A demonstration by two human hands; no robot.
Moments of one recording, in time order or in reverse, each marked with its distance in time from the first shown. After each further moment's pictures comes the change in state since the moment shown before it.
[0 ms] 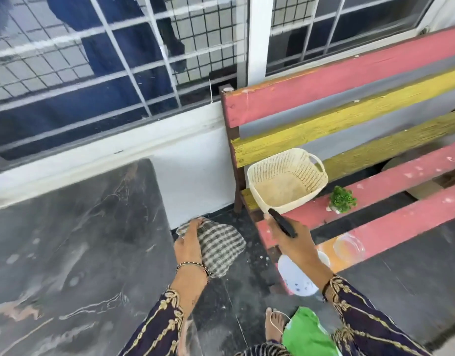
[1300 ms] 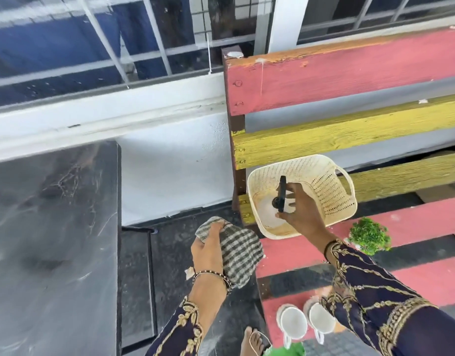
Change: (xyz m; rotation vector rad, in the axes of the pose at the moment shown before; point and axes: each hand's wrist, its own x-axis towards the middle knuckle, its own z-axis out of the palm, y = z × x) left_hand 0.083 -0.055 0.137 -0.067 0.063 -0.091; right_hand 0.239 0.107 -0.001 -0.377 -0.239 -0.097
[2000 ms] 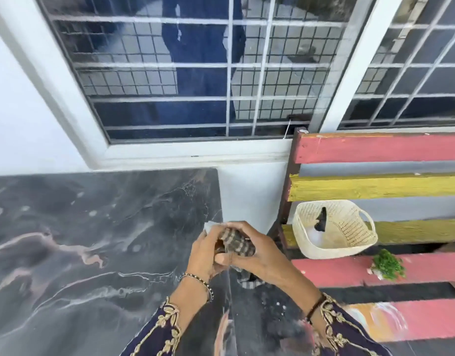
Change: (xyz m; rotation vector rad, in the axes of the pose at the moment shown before) left_hand -0.107 0.107 -0.252 0.034 -0.305 0.201; right_hand -0.257 -0.333 0.071 0.222 -0.394 -0.325
